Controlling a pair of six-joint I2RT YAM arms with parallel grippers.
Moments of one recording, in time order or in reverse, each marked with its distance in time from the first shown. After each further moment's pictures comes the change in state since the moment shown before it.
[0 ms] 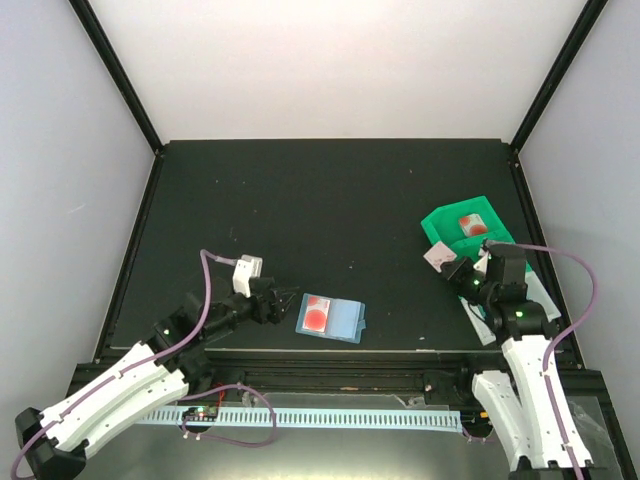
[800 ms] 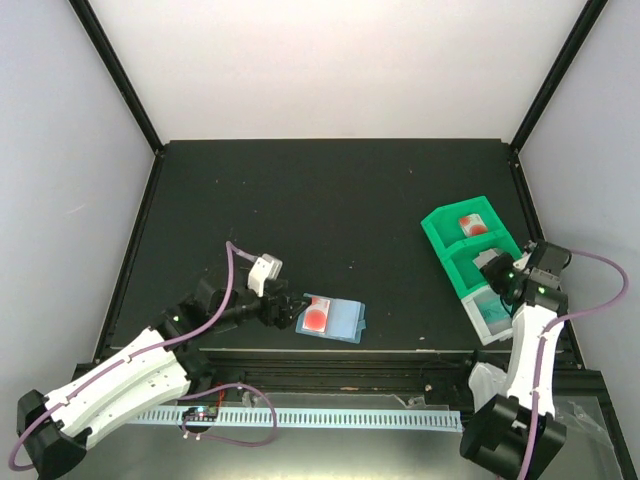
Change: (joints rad) left arm 0.001 0.159 0.078 -0.011 0.166 0.154; right arm -0.526 0.207 0.046 -0.039 -0.068 -0.264
